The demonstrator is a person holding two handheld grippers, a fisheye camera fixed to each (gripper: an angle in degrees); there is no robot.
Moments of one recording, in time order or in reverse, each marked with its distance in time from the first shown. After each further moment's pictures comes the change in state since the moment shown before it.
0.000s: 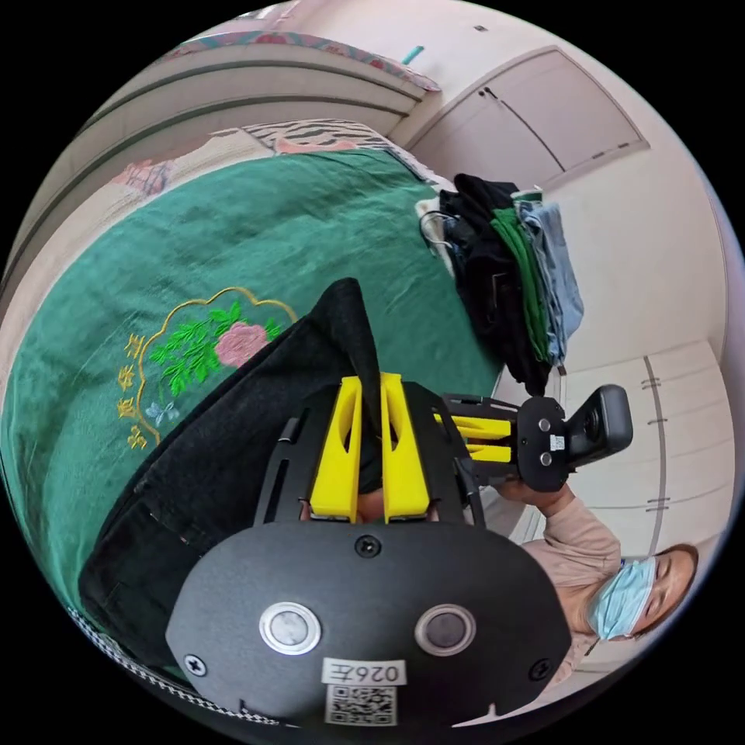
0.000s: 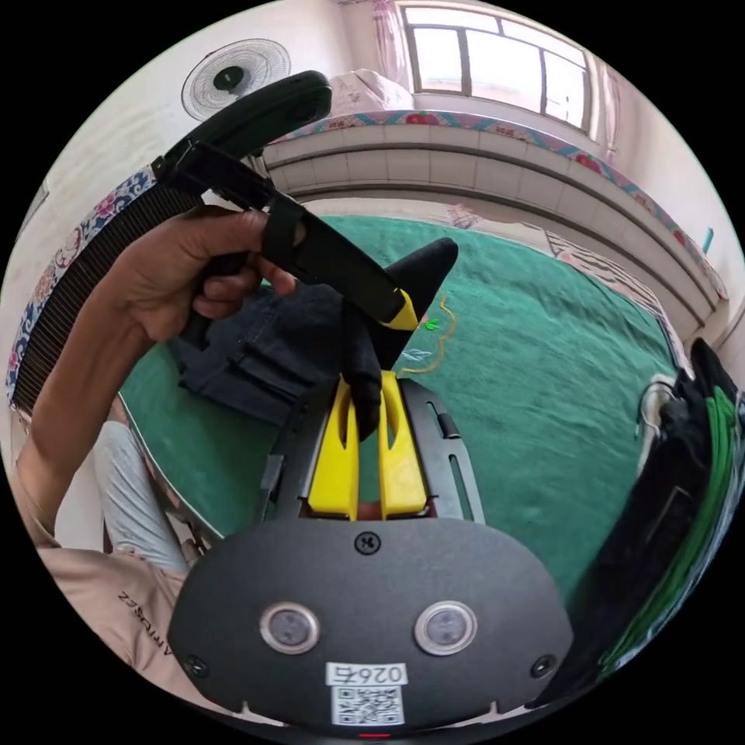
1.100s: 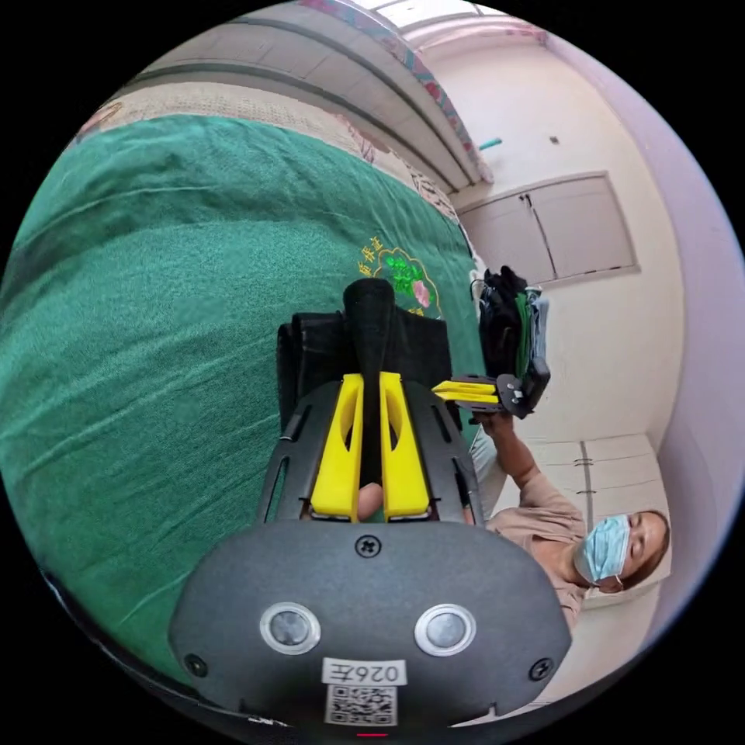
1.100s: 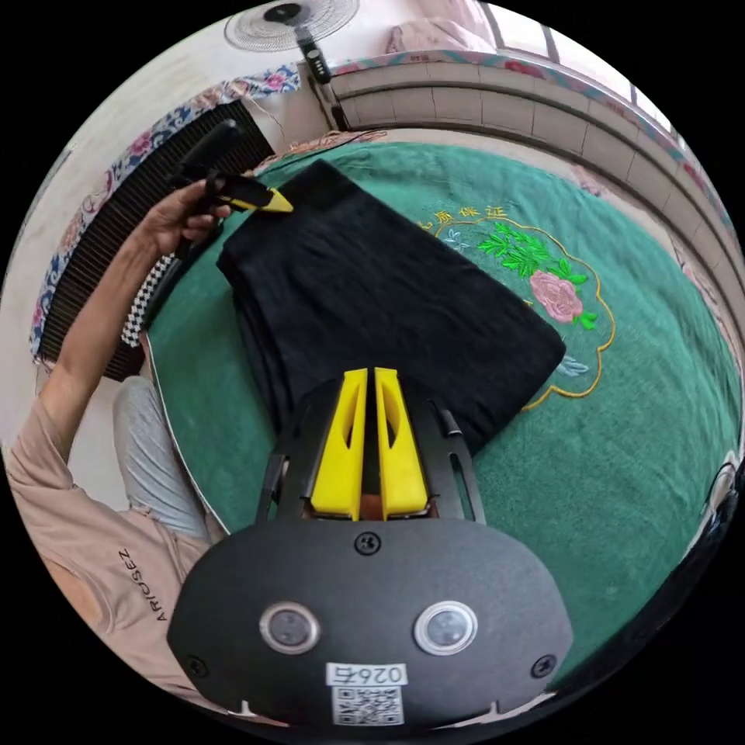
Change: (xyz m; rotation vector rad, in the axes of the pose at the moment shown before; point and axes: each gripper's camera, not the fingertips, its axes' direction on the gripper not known) left arm -0.231 0.340 -0.053 0.236 0.221 -0.346; right arm -0.044 -0.032 0.138 -0.204 -0.242 -0.147
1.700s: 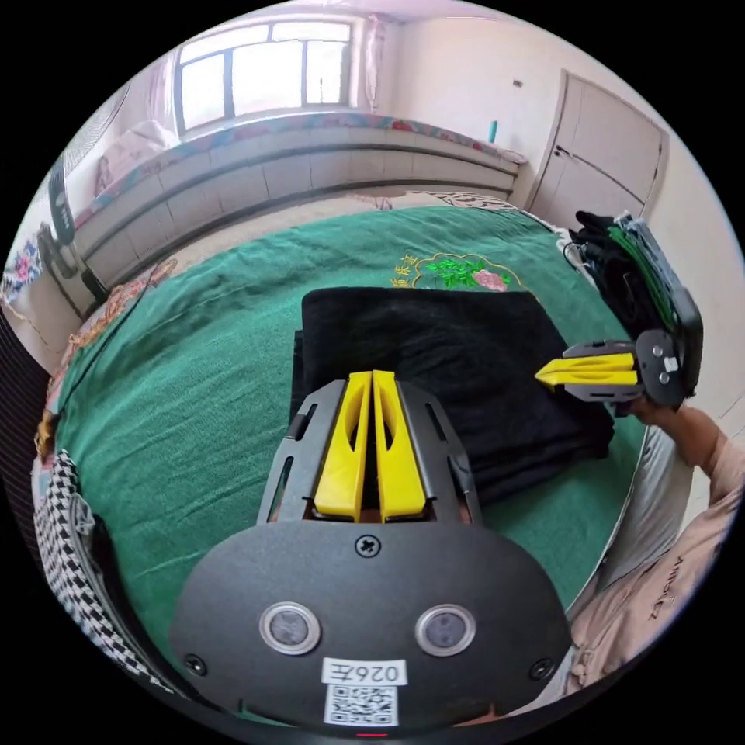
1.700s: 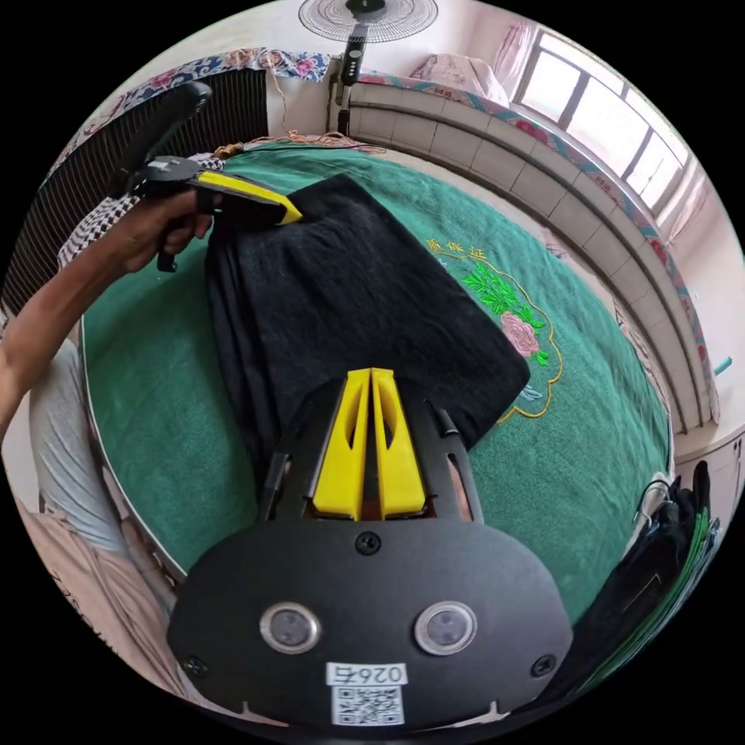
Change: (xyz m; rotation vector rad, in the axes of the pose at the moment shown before) left arm 0.140 0.157 0.125 0.274 -0.658 0.281; right arm -0.078 -0.007 0.019 0.068 0.379 -0.158
